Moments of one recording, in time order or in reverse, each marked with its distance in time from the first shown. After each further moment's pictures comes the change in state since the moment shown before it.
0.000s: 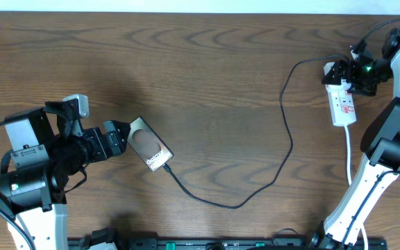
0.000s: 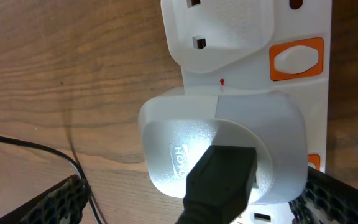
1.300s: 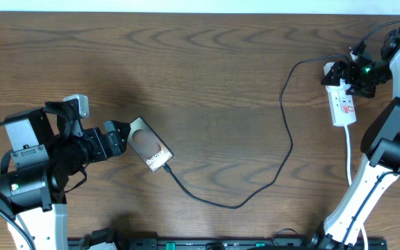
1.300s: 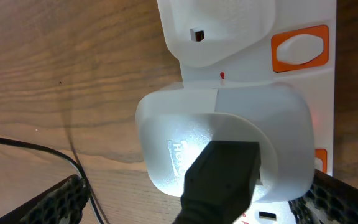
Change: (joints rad) left arm 0.000 0.000 0.000 -0.002 0.000 0.000; right arm 0.003 -0.012 -0.038 0.015 -0.004 0.025
